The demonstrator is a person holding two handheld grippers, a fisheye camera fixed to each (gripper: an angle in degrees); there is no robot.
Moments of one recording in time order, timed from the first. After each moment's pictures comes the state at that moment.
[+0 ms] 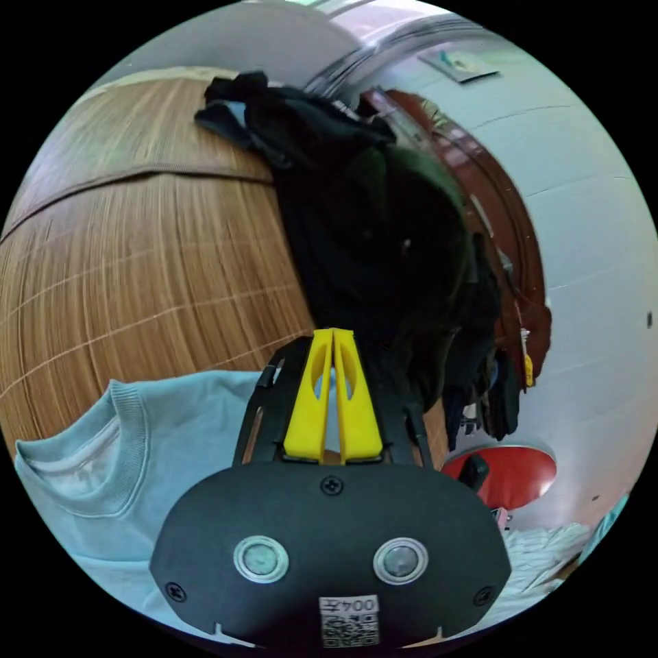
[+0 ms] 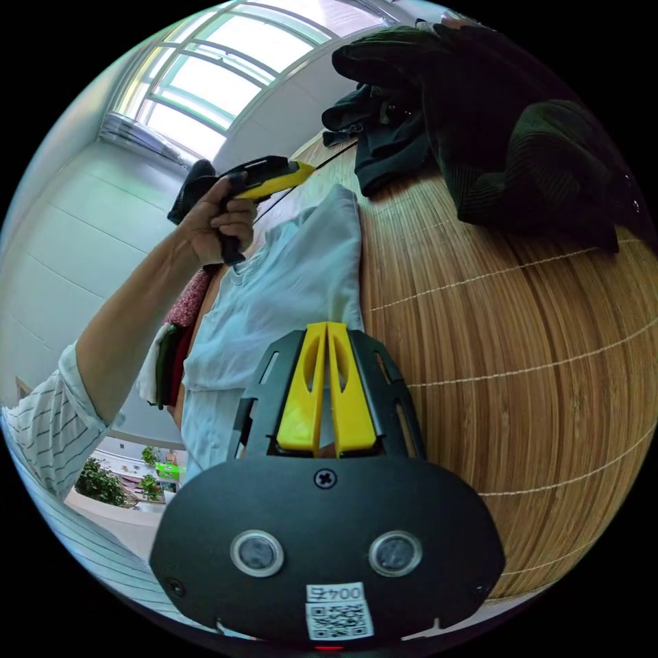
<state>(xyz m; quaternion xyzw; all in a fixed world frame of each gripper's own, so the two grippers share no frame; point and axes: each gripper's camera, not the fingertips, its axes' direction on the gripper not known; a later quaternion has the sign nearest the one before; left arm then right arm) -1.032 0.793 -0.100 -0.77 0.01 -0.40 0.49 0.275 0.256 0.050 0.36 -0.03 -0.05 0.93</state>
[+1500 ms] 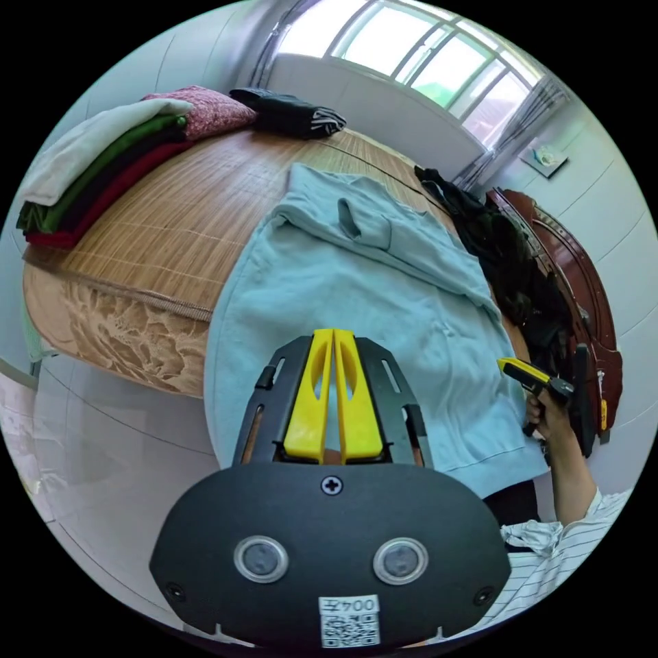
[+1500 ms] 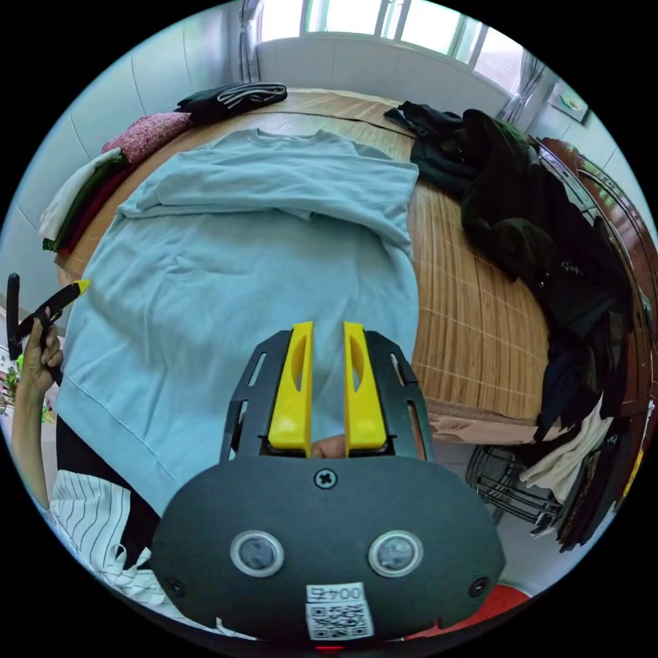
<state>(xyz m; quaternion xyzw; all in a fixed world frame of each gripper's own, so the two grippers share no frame) -0.712 0.192 -0.382 -0.73 -0.32 -0.28 0.53 0.121 0.367 0.222 0.25 0.34 -0.13 0.90</state>
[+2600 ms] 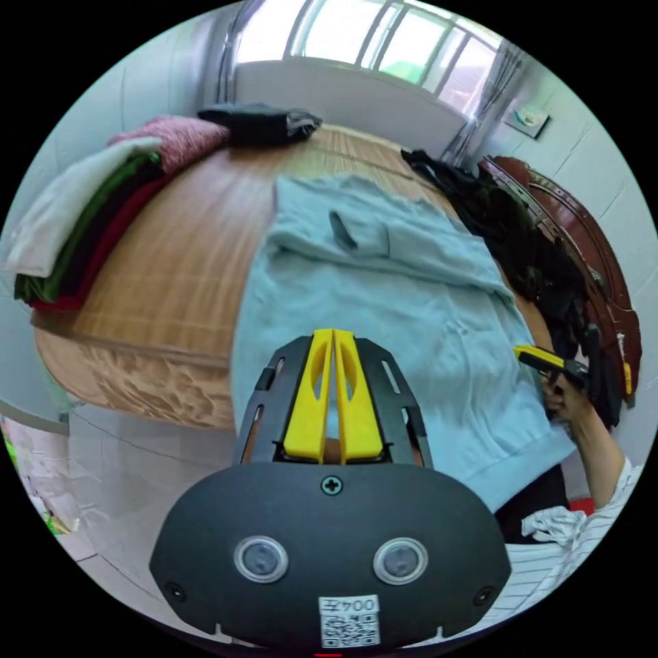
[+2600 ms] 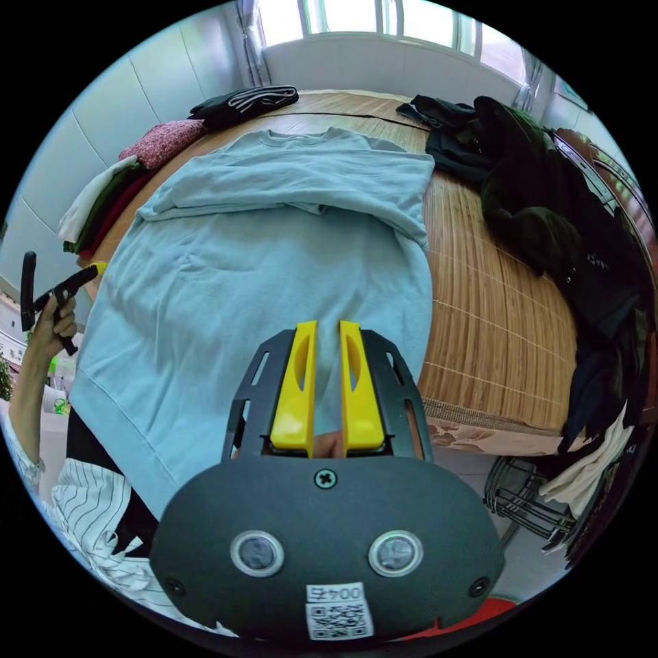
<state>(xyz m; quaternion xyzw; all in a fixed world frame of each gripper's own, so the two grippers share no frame) -0.458 0.216 -0.252 -0.77 -0.29 -0.21 0.53 0.135 0.358 0.265 0.25 0.29 -0.15 0.91</state>
